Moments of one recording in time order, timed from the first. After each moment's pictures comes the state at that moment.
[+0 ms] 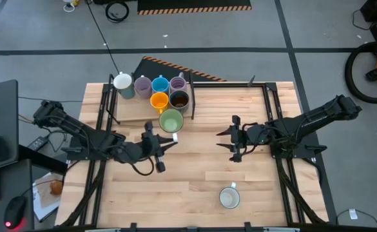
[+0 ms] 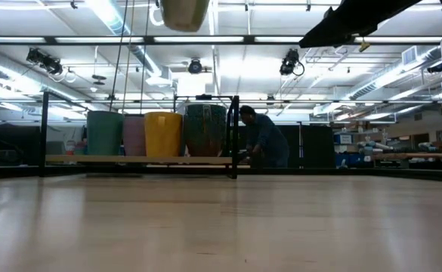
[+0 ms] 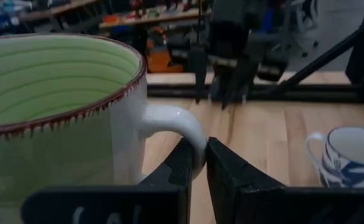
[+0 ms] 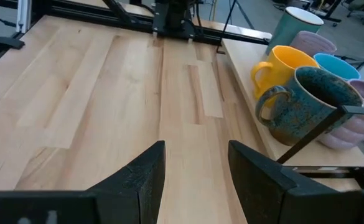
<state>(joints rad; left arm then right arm) -0.46 1.28 1.04 -0.08 -0.80 -0.10 0.28 1.03 0.68 -0.12 0.37 -0.04</state>
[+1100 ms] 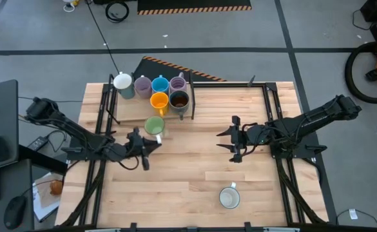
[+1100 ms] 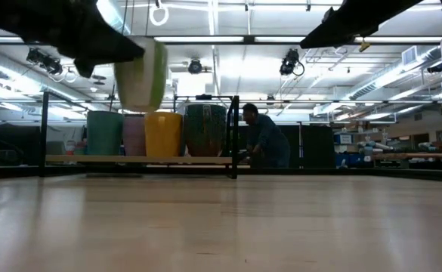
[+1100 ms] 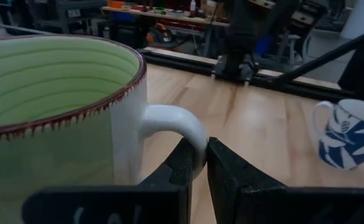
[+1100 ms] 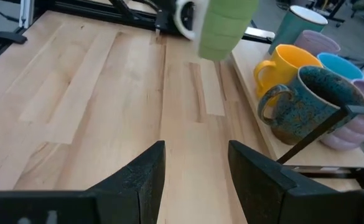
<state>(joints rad) -0.48 1.05 0.36 0.46 -0.81 -0.30 0.28 1.03 0.68 -0.13 0.36 -0.06</state>
